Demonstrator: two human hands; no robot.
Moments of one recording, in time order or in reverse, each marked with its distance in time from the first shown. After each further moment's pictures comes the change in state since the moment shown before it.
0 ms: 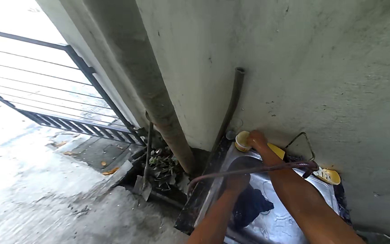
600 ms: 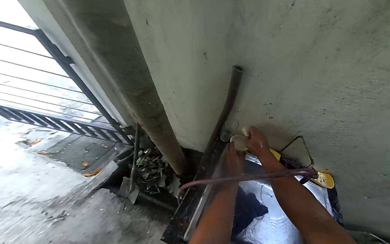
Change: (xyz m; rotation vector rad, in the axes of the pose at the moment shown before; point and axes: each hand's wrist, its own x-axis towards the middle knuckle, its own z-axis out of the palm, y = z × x) left_hand 0.074 0.021 -0.006 -0.321 0.502 0.003; right_hand -0.015 0.009 -0.009 0.014 0.236 -0.212
